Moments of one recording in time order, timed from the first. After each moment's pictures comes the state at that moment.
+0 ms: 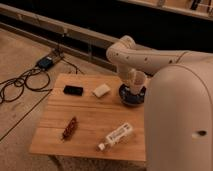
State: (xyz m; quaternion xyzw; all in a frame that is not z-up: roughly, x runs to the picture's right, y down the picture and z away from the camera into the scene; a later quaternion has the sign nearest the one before) arm 0.146 -0.026 0.817 -0.09 0.28 0.67 0.68
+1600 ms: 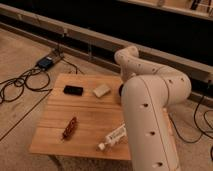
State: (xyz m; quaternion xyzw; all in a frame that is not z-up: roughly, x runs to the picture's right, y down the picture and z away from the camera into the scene) arm 0.167 -0.002 0.950 -0.17 0.30 0.67 0.66
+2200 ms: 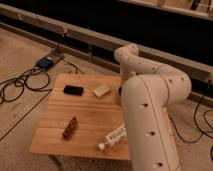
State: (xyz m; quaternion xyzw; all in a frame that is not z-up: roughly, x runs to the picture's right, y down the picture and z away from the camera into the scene) arm 0.163 -0.015 0.938 -0.17 0.30 0.66 0.67
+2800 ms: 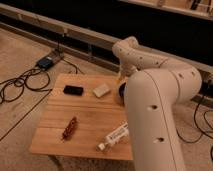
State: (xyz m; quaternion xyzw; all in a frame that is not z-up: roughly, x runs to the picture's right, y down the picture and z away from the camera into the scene) arm 0.157 -0.044 0.889 -0.15 0.28 0.65 0.69
